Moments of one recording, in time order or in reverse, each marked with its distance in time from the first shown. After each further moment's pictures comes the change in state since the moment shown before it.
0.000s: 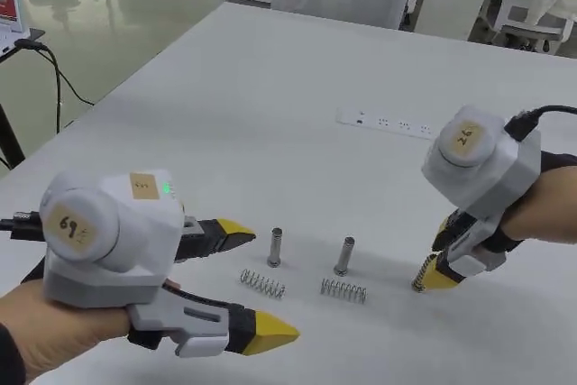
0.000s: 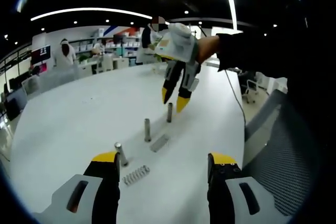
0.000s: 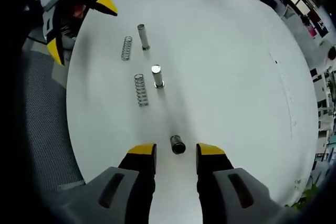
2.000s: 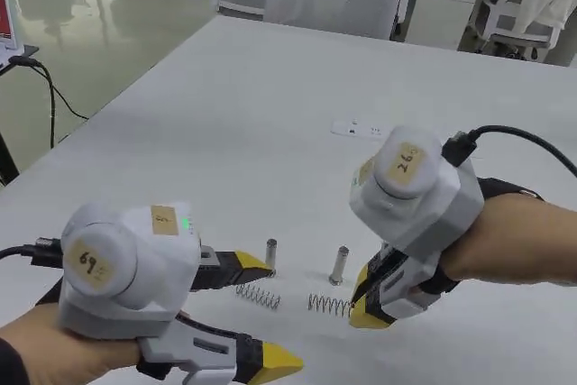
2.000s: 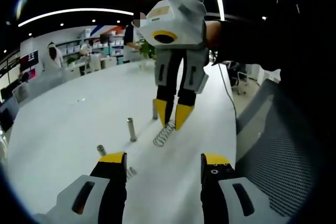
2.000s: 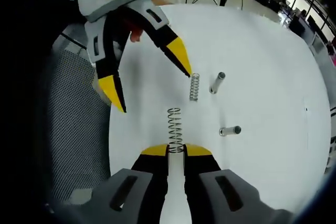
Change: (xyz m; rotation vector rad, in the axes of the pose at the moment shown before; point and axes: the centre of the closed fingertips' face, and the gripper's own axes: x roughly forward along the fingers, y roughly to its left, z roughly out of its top) left arm 0.011 -0.022 -0.004 0.069 0.031 -0.085; right arm -0.006 0.098 0.063 -0.190 -0.121 0.210
